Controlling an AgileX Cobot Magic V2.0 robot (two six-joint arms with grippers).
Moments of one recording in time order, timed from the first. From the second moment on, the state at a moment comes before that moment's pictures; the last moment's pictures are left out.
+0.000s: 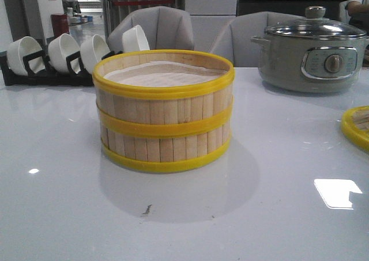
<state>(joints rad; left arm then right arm) -0.12 0.40 -0.36 -0.09 0.19 -0.03 -0.27 1.94 -1.35 0.03 0.58 0.02</state>
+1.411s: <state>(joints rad) -0.12 0.40 -0.36 -0.09 0.19 -0.03 0.44 2.05 -2.22 0.05 1.01 0.02</state>
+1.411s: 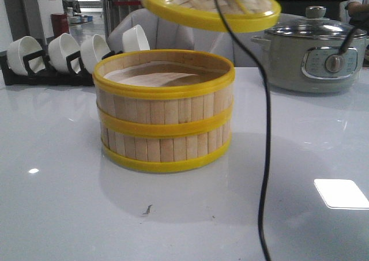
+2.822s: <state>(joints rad) -0.12 0.40 -0.36 -0.09 0.19 -0.03 0.56 2.15 -2.24 0.01 1.10 0.02</state>
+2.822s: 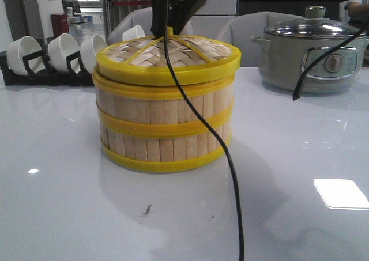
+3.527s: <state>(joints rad) -0.12 0.40 -0.36 -0.09 0.19 -0.03 0.56 2.16 -2.24 0.04 1.10 0.02</state>
